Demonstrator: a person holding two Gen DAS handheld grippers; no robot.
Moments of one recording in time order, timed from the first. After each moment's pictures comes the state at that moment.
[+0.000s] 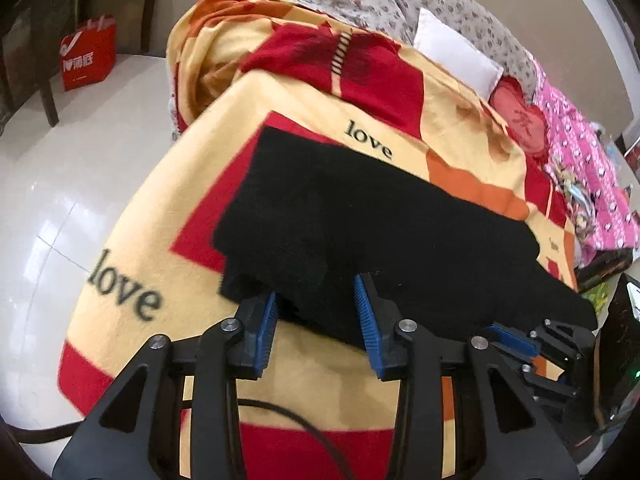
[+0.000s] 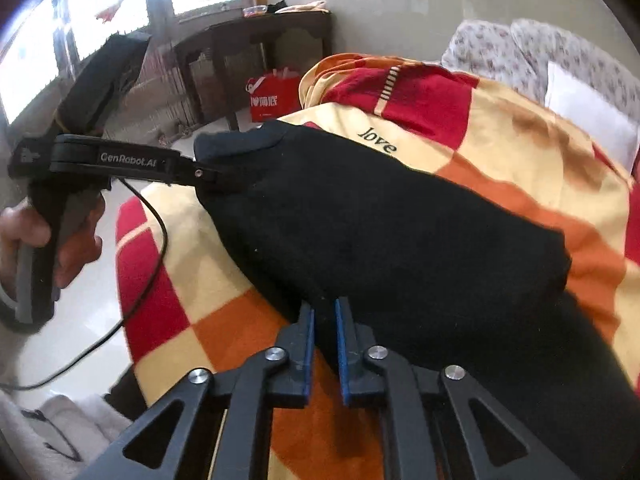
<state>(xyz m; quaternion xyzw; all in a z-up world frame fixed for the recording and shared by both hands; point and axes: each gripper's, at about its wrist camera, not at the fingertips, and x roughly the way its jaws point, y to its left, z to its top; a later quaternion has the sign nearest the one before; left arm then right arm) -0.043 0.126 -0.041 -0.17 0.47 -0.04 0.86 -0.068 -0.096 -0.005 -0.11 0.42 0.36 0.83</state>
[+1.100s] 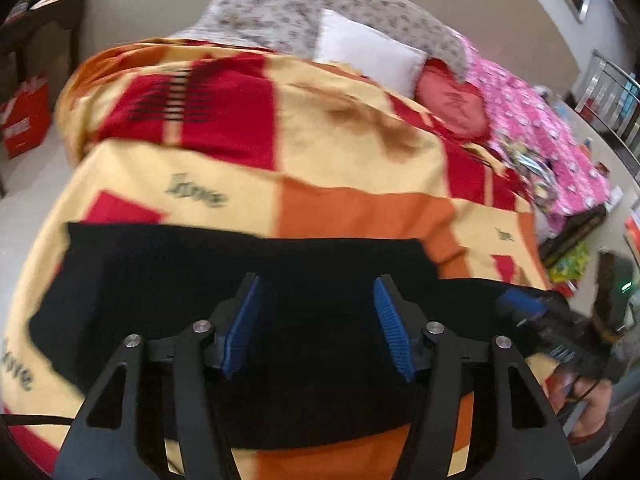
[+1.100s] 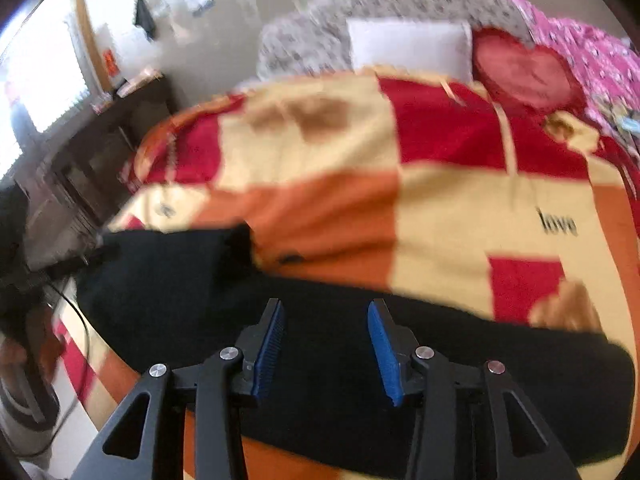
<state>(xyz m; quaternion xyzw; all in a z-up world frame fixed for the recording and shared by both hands) 0.007 -0.010 -0.007 -0.12 0.43 -0.15 0.88 -0.026 -0.280 0.007 0.04 0.46 0.13 0.88</state>
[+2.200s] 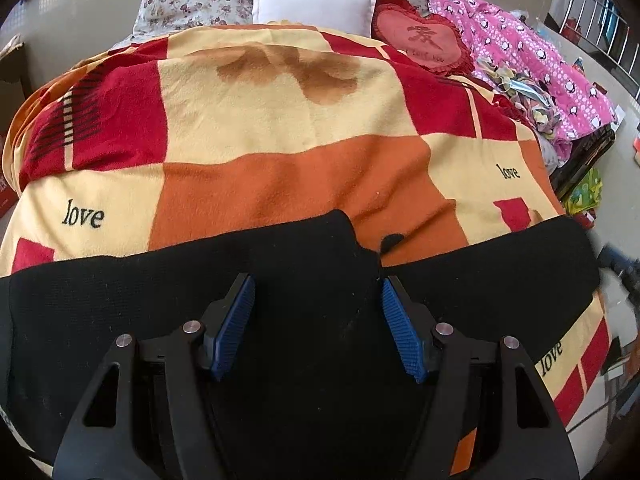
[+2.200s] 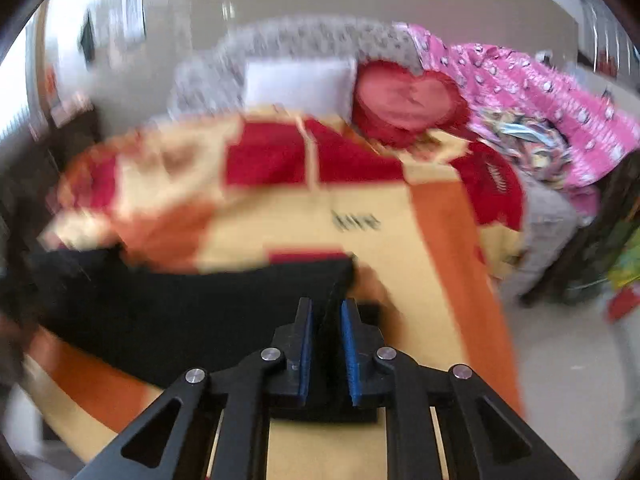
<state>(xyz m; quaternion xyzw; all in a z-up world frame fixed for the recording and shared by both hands) 0.038 -0.108 -0.040 0.00 0.46 -0.17 0.87 -0.093 -0.408 0.041 -0.02 0.42 -0.04 0.91</state>
